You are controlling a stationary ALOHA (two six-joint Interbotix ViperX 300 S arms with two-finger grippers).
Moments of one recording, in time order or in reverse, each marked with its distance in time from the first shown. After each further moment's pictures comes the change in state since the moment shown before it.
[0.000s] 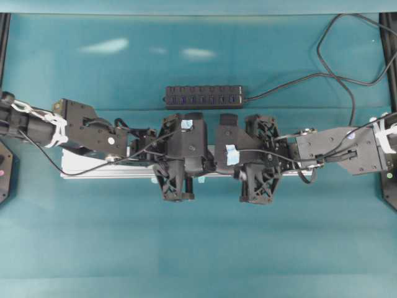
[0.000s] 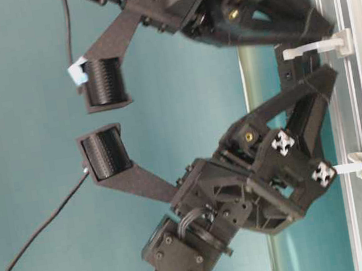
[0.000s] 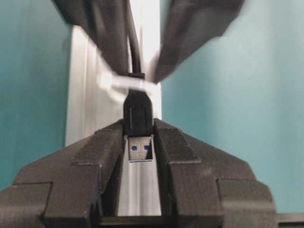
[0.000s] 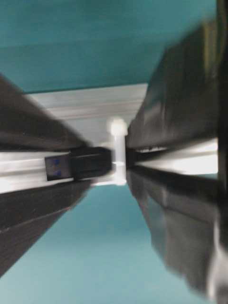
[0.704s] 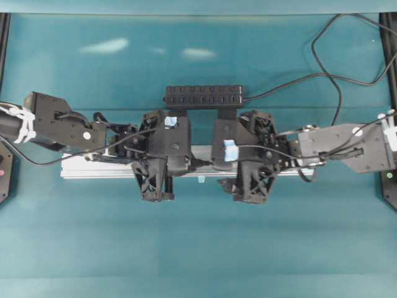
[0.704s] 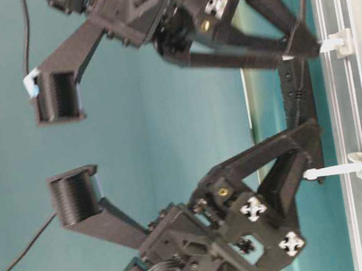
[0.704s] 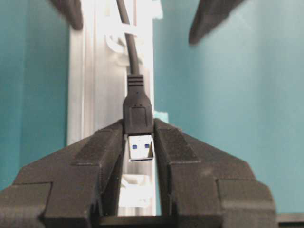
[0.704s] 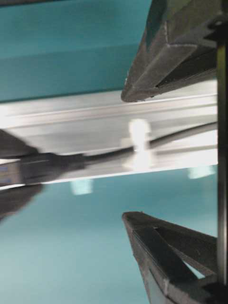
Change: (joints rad) left arm -0.008 -0.140 0.060 -0.002 0.152 0.003; right arm 0.002 -0.028 -0.069 -0.008 0.009 0.002
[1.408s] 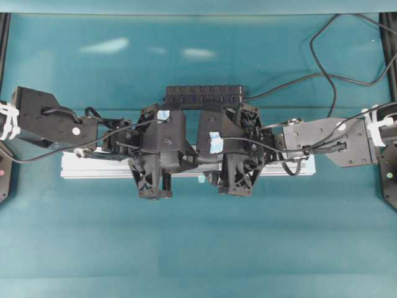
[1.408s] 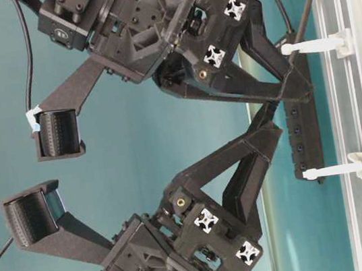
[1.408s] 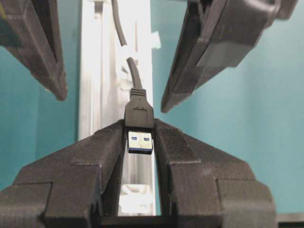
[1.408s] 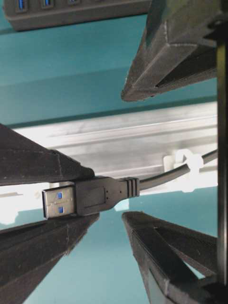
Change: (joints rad) left arm -0.002 -0.058 -0.002 0.002 0.003 0.009; right arm -0.029 0.048 -0.055 -0.026 -0.020 0.000
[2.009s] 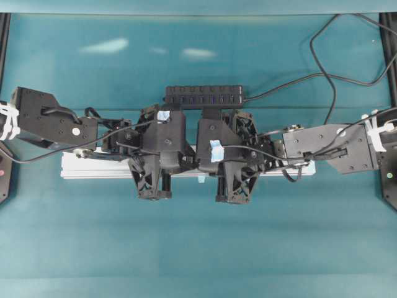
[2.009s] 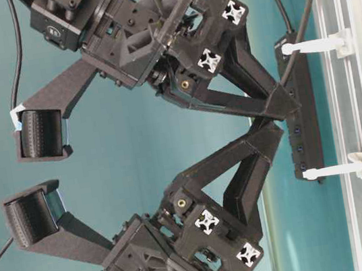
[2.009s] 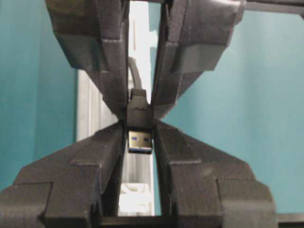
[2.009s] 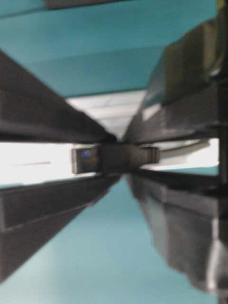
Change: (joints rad) left arm 0.002 -0.002 0.000 -0.002 0.002 0.002; right arm 0.031 0.002 0.000 0.000 -0.063 0.000
